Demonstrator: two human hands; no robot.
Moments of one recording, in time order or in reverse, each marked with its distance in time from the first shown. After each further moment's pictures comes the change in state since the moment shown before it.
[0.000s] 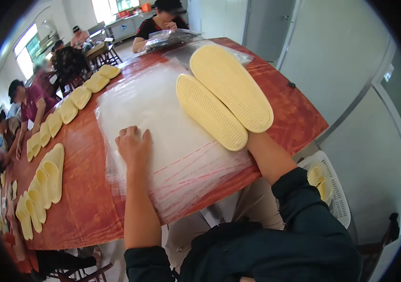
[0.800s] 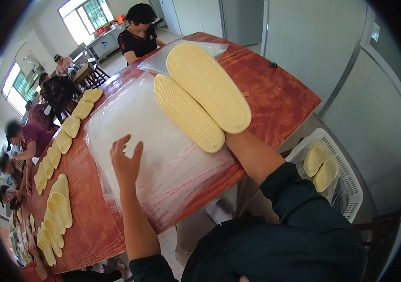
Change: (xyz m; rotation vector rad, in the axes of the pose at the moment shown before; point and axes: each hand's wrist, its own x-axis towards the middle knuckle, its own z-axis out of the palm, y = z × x) left_hand -0.007 0.048 -0.023 -0.285 -0.131 0.201; right_hand -0.005 -0.010 -0.008 0.074 0.053 -0.275
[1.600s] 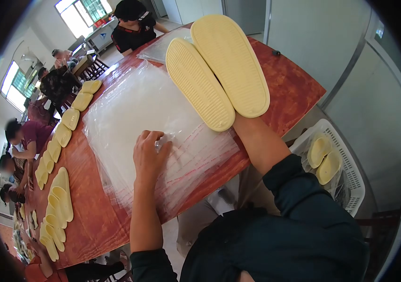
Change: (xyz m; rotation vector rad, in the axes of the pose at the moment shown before) left_hand -0.025 0.040 0.029 0.100 -0.268 0.129; right_hand -0.012 -0.027 0.029 -0.098 -0.076 -0.236
